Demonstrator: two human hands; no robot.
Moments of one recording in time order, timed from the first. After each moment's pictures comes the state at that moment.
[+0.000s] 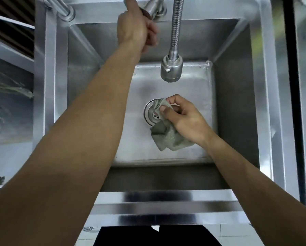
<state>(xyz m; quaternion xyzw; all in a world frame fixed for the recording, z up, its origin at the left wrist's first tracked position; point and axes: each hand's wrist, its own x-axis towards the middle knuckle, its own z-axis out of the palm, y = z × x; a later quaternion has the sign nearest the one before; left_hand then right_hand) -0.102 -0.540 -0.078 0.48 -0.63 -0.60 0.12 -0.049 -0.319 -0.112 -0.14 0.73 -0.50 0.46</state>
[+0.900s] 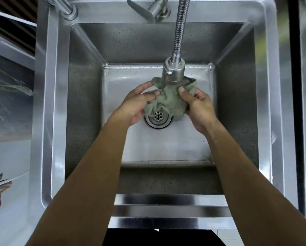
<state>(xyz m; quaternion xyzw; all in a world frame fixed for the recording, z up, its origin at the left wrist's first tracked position) 0.005 -0.490 -0.154 0.46 -0.43 -0.78 -0.06 -0.096 -0.327 -0.159 0.05 0.64 -0.64 0.42</state>
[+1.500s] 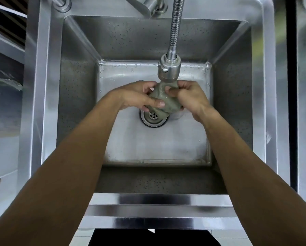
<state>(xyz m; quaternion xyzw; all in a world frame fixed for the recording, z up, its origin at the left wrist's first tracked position) -0.011 -0.518 -0.160 0.25 -0.69 -0.62 -0.29 -0.116 -0.345 -0.148 -0.07 0.74 -0.48 0.46</state>
